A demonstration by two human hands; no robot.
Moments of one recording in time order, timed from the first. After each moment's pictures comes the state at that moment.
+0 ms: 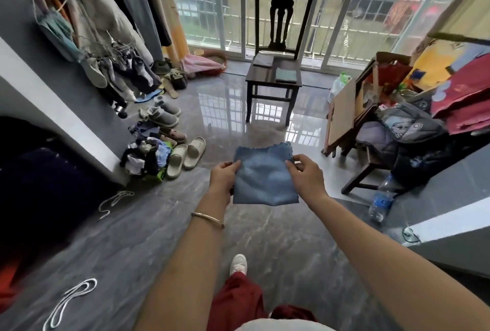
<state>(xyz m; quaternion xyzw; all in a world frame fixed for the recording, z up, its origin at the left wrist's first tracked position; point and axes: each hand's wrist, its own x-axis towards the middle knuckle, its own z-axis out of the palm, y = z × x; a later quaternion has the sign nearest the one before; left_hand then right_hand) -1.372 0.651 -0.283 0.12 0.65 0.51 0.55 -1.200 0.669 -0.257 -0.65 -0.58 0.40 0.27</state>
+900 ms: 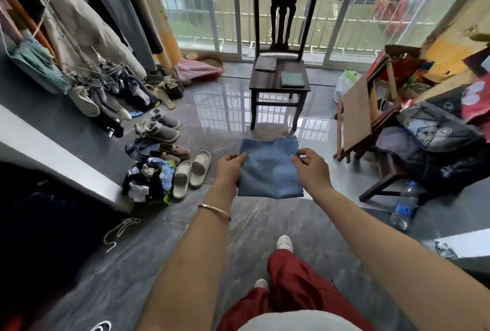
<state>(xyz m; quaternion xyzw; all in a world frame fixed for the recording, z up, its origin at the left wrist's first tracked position) -1.480 0.812 -0.290 0.14 0.65 0.48 0.58 -1.307 0.812 -0.259 -0.68 -0.54 0.39 0.29</state>
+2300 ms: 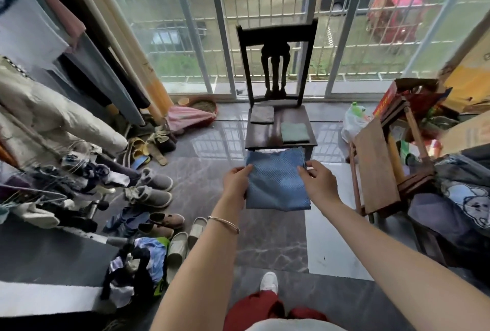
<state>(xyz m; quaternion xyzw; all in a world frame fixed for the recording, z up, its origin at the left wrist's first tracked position) -1.489 1.193 -0.283 0.18 0.67 0.45 0.56 -1.314 1.180 -0.263 -0.70 -0.51 0.38 0.33</state>
